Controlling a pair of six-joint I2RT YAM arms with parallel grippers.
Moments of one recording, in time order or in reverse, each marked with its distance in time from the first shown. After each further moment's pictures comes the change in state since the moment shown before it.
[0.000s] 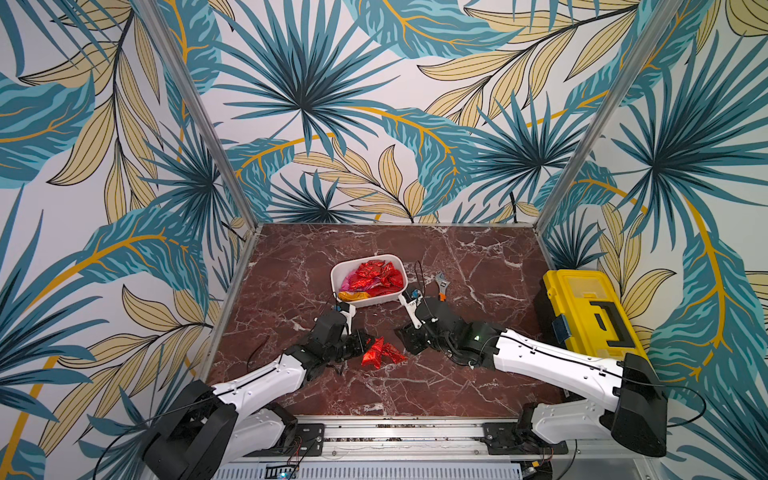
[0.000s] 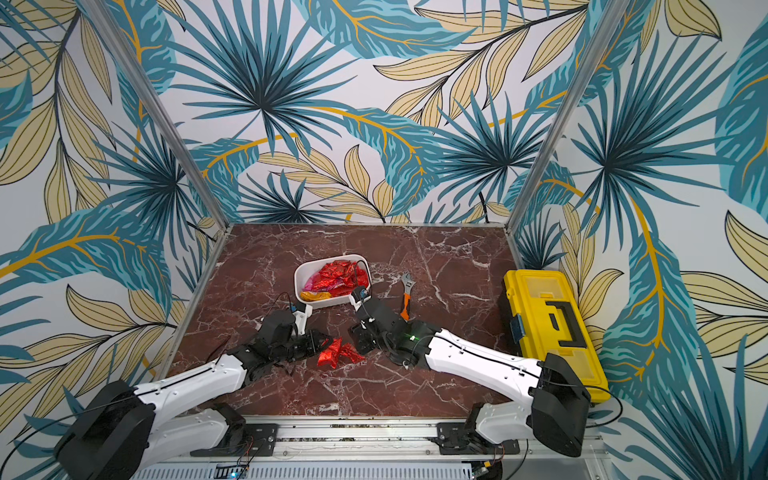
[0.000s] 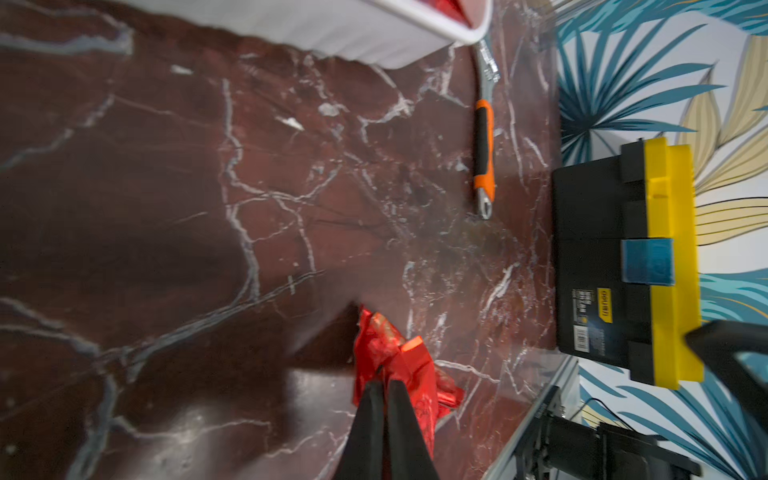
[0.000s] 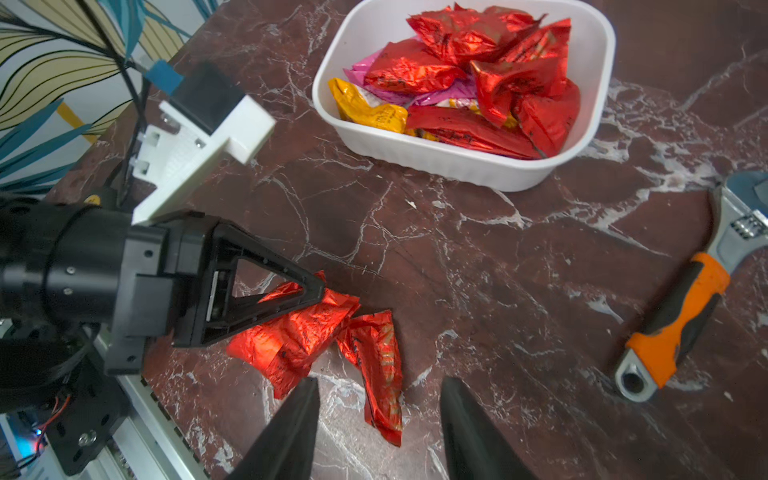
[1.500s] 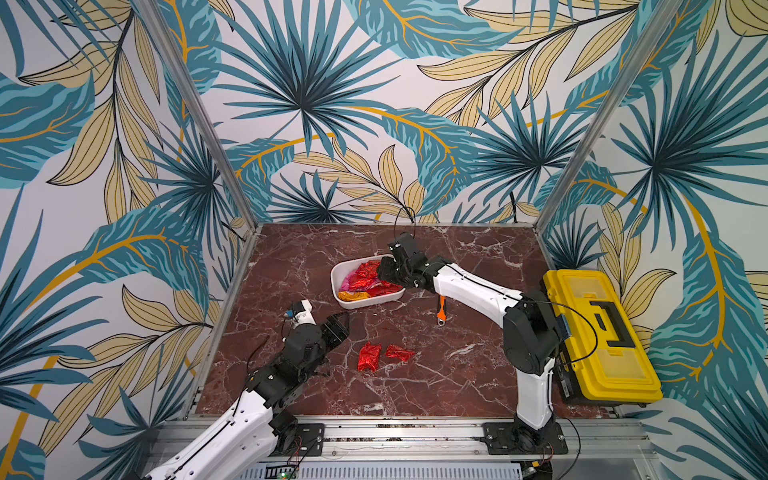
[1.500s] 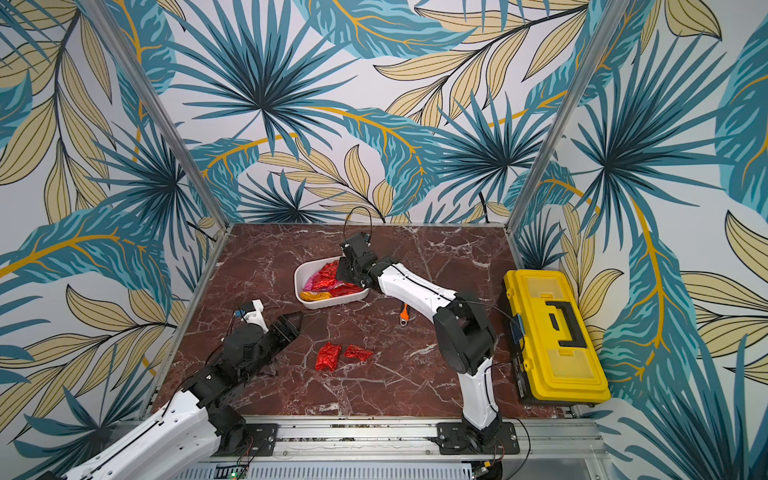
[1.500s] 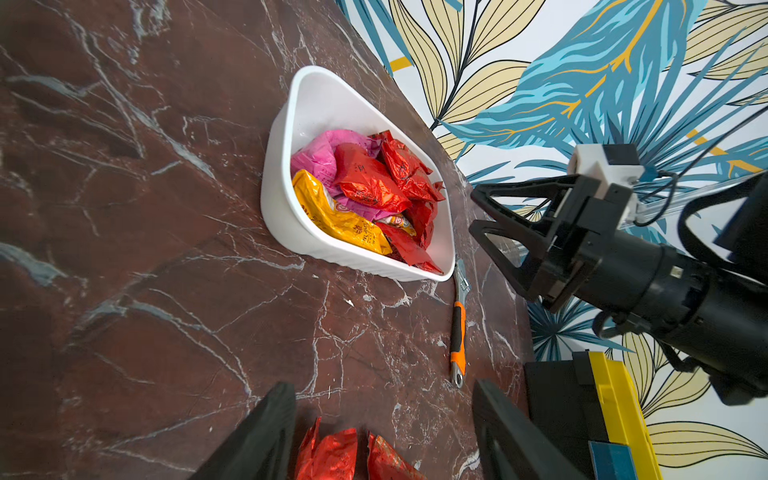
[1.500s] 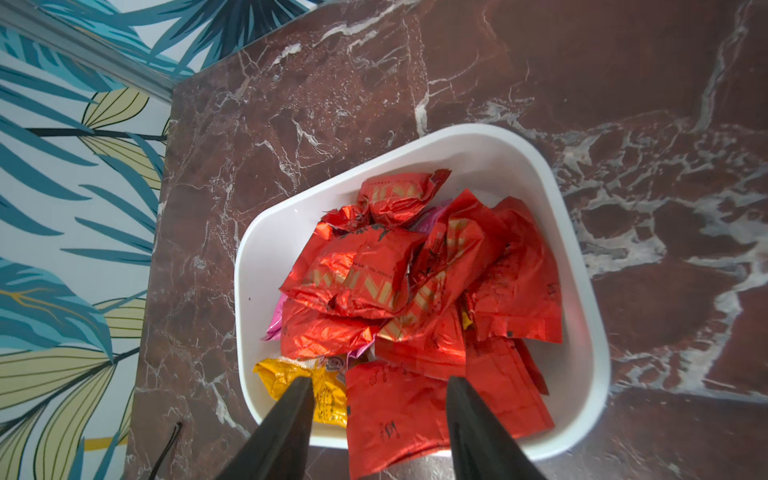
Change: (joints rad) left arm 0.003 -0.541 -0.028 -0.237 -0.495 -0.201; right arm -0.277 0.694 0.715 -0.064 -0.106 0.402
